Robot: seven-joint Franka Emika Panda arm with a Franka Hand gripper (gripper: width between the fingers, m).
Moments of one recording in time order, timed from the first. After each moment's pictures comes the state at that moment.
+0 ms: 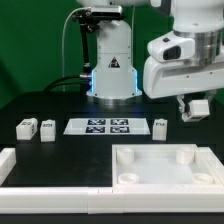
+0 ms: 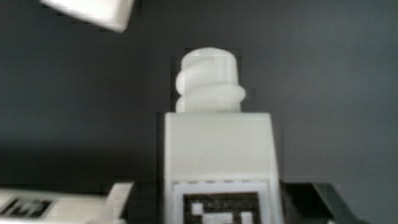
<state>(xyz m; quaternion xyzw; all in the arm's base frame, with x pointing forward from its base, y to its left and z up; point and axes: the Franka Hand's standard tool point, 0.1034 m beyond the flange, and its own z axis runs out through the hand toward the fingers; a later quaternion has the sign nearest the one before) 0.467 0.140 0.090 -0.99 -0.09 0.00 0.05</state>
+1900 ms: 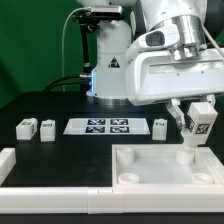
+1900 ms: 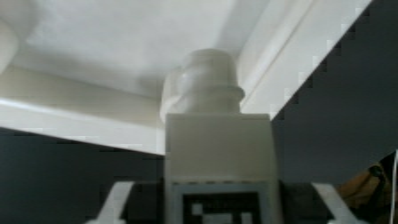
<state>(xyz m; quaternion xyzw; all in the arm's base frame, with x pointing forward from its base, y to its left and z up) 0.588 0.117 0.100 -0.95 -0.17 -0.25 0.04</state>
